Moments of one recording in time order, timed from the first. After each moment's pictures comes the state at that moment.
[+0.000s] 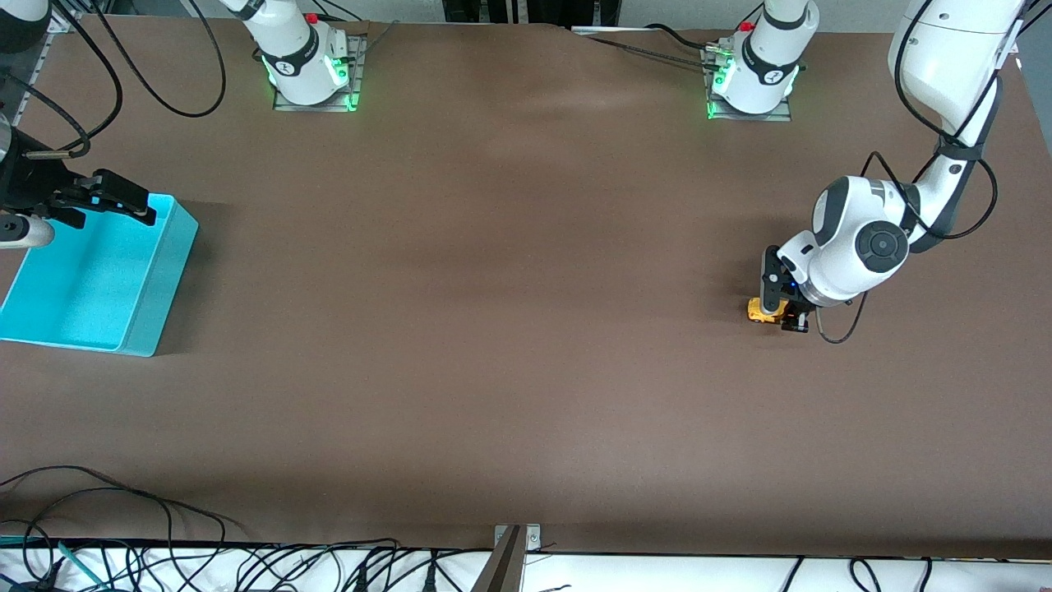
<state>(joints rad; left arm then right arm) 0.13 0.43 -0.15 -2.14 0.19 2.50 1.52 -0.01 0.10 0.01 -1.51 0.03 1.57 -0.04</state>
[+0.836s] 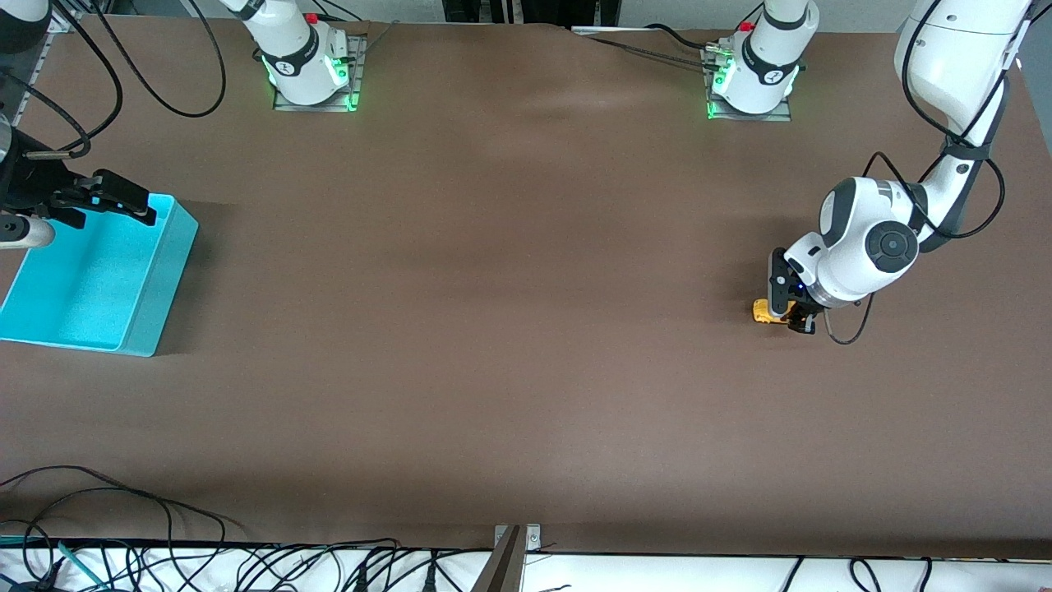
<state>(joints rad) 0.16 0.43 -0.16 -2.14 0.19 2.52 1.52 -0.01 0.10 0.01 -1.51 0.03 1.57 -0.04</state>
